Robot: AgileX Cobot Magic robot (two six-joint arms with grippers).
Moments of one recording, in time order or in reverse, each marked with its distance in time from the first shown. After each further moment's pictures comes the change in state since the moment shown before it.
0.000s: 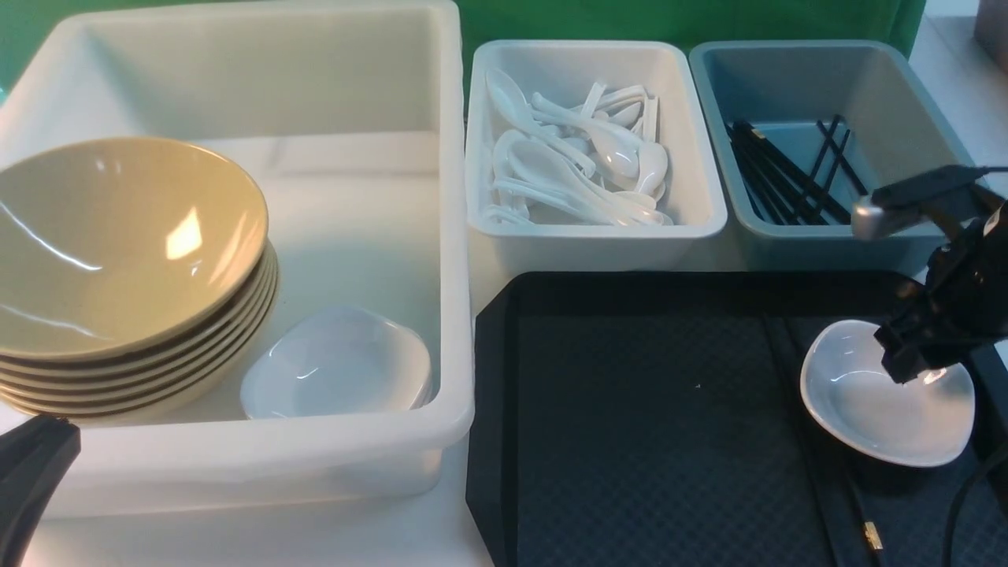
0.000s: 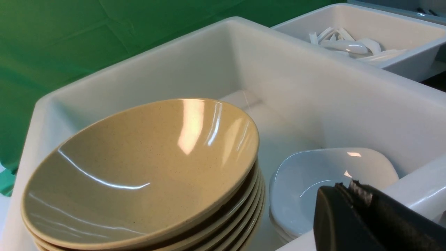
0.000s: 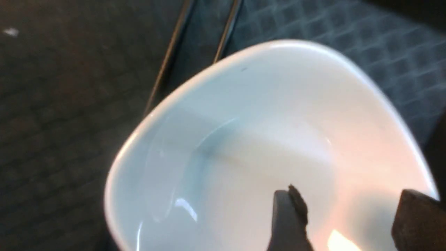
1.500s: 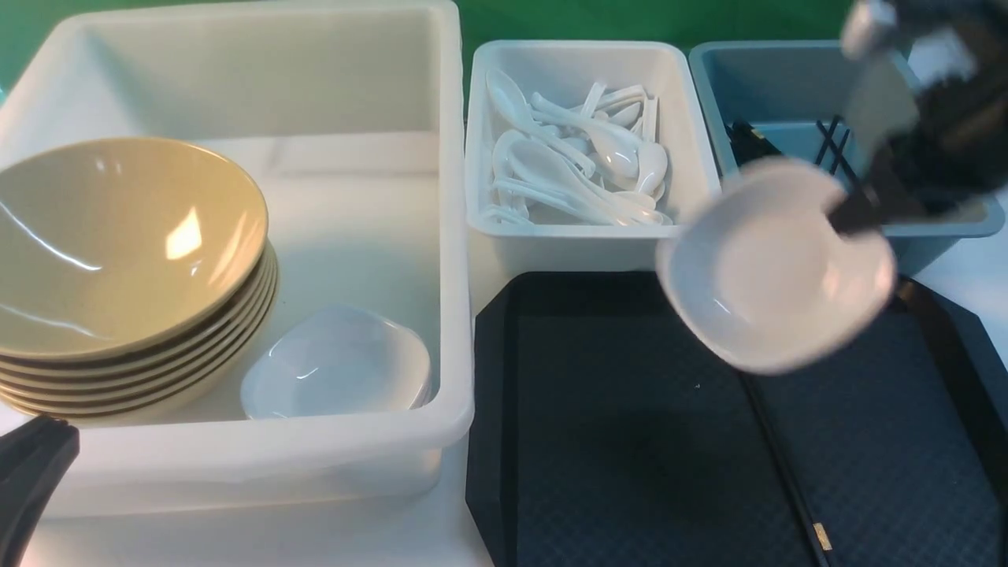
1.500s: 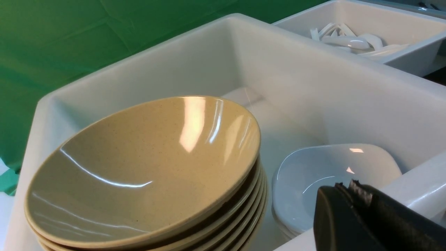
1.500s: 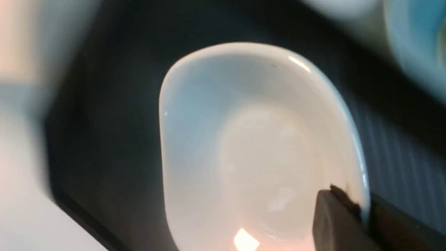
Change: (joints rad) right arm 0.149 -0.232 -0.336 0.376 0.290 -0.169; left arm 0.000 0.000 0.000 0.015 0.003 -0.001
